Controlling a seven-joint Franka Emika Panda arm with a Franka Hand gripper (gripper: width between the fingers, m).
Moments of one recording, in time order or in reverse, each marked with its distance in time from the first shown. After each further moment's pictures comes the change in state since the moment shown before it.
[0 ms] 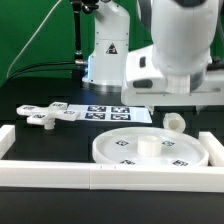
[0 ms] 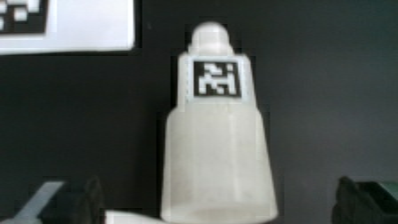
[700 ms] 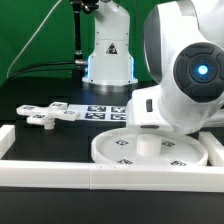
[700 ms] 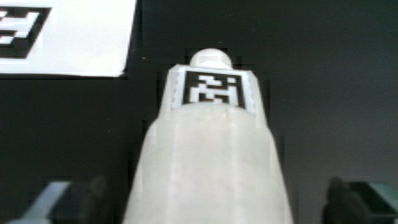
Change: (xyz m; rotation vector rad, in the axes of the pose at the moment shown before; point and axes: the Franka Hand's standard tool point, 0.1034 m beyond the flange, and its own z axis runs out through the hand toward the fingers) arm 0.010 -0.003 0.032 -0.031 -0.231 -0.039
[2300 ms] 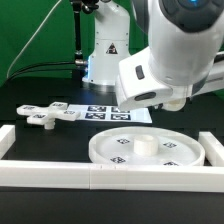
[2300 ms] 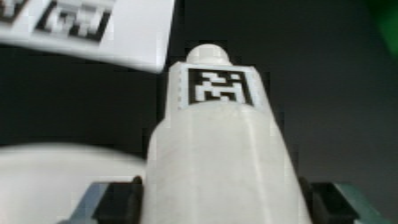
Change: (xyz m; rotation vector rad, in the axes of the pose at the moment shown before) arm -0.029 0.018 -0.097 0.023 0.190 -0.237
